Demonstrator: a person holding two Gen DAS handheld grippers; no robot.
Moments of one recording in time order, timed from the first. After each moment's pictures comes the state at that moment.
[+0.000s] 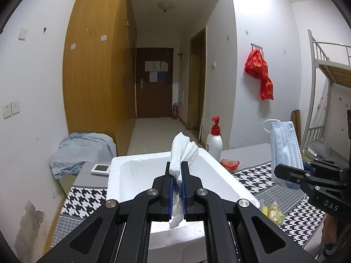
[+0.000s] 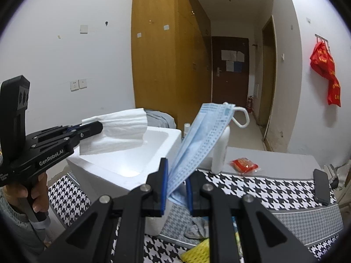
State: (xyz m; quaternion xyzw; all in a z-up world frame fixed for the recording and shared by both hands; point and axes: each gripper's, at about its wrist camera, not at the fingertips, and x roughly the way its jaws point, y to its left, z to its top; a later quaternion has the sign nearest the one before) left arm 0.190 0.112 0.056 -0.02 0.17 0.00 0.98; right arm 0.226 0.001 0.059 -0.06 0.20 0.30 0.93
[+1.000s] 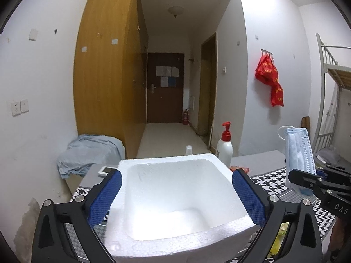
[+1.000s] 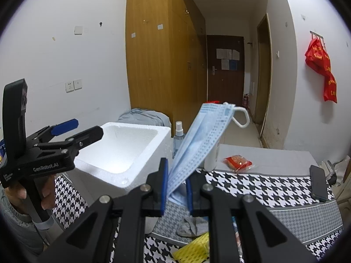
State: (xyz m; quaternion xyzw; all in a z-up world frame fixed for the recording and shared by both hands) left arm 0.192 0.110 0.055 -0.02 0.15 0.05 0.99; right arm 0.228 -0.007 0.057 -0.06 0.20 0.29 0.93
